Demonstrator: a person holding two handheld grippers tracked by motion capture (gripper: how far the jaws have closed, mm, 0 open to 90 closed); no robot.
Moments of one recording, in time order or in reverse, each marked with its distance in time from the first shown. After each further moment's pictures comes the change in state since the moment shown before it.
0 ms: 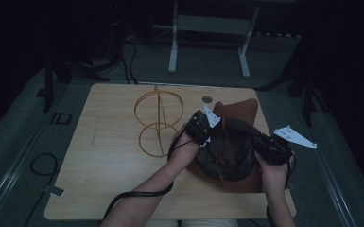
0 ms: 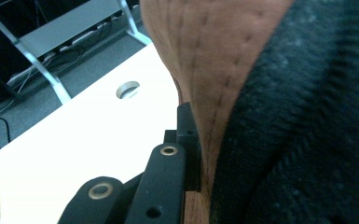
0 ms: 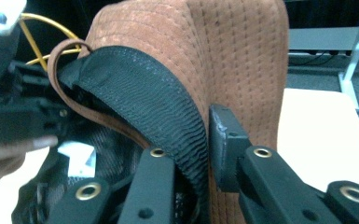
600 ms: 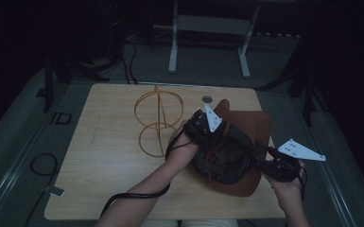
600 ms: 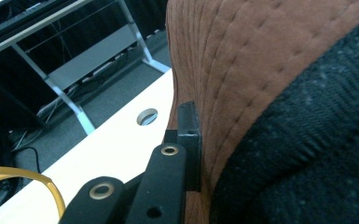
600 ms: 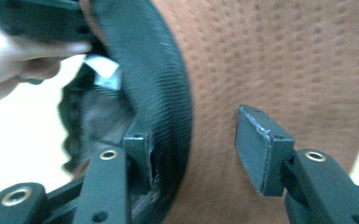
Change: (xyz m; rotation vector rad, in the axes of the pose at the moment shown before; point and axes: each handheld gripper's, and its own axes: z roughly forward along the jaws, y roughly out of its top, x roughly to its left) left arm -0.001 0.011 -0.028 -0.108 0.067 0.068; right arm 0.001 -0.014 -0.039 0.088 0.148 -0.142
